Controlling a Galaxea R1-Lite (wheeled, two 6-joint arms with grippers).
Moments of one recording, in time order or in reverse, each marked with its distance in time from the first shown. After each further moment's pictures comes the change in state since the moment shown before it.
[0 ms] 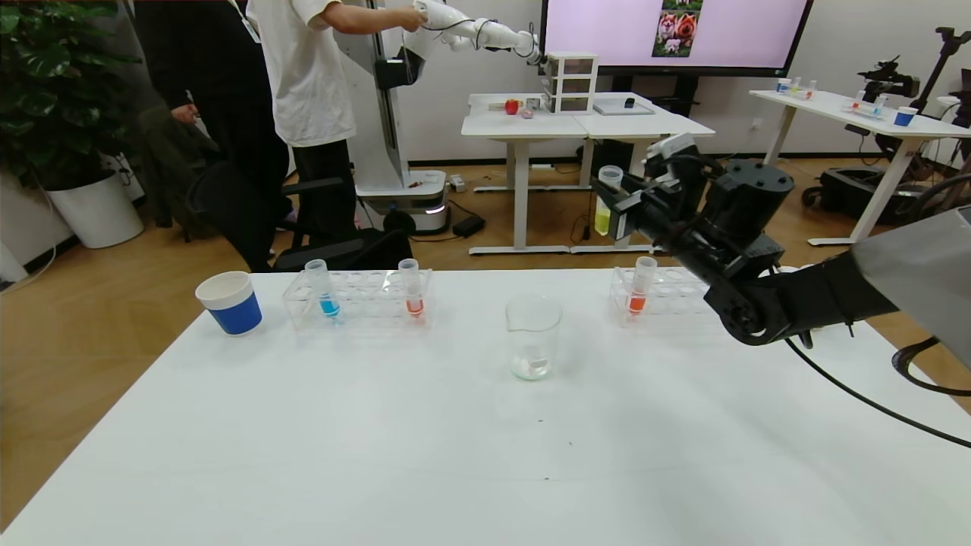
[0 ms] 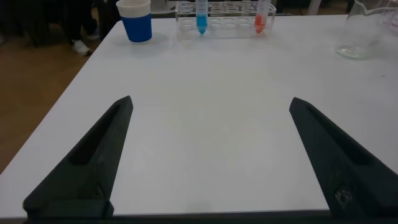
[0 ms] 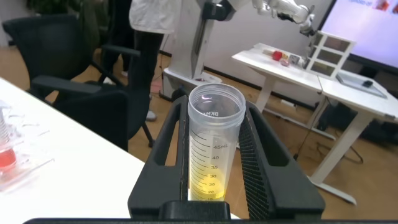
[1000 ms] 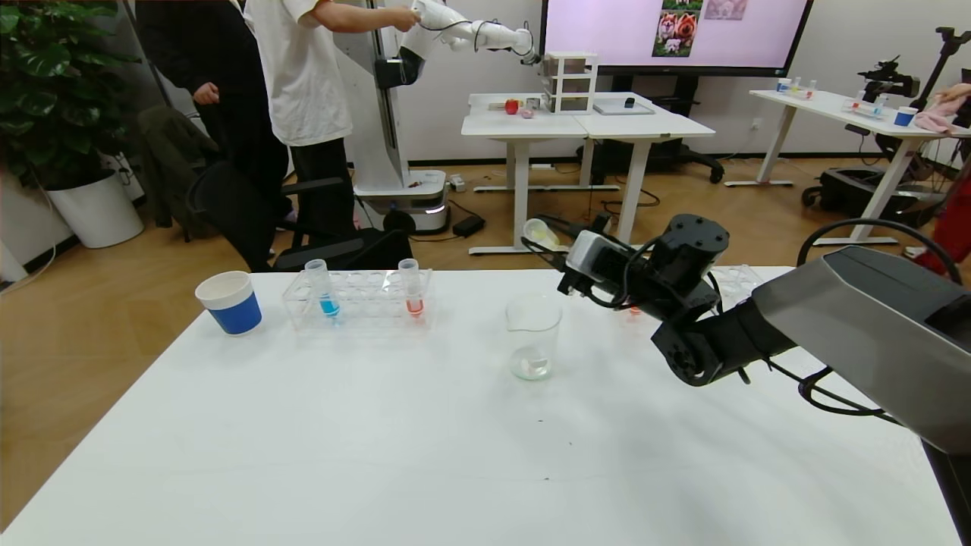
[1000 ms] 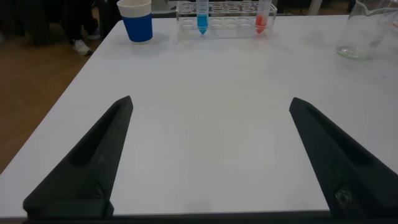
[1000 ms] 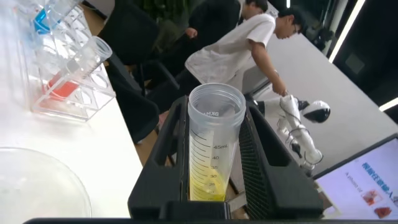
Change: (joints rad) left arm 0.000 0.000 0.000 0.000 0.000 0.000; right arm 0.087 0.156 0.006 -0.231 0.398 -0.589
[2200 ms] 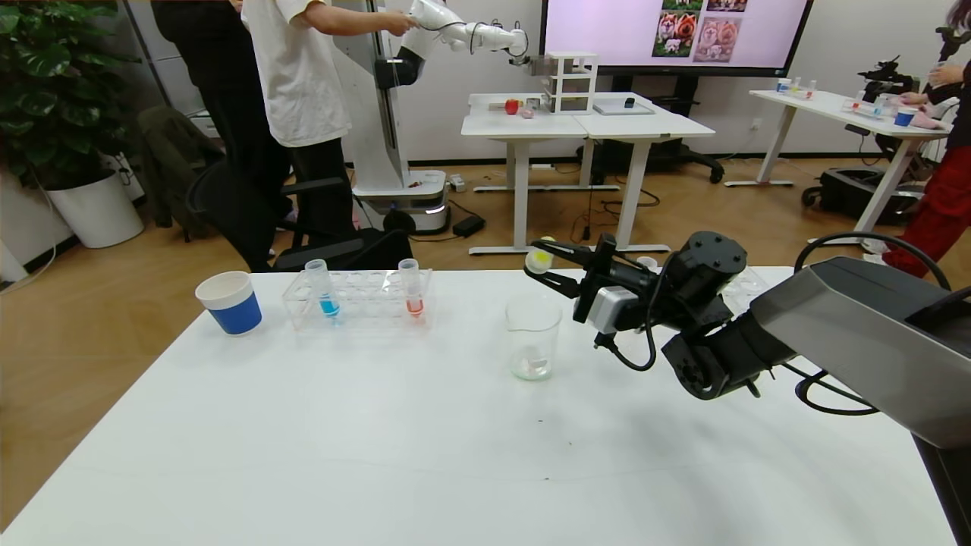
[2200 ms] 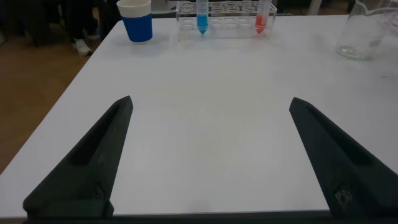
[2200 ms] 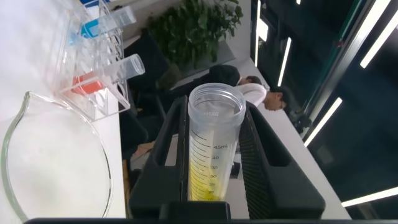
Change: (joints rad) left arm 0.000 0.000 0.000 0.000 0.000 0.000; right arm -0.037 0.028 0.072 -0.167 0.288 -0.234
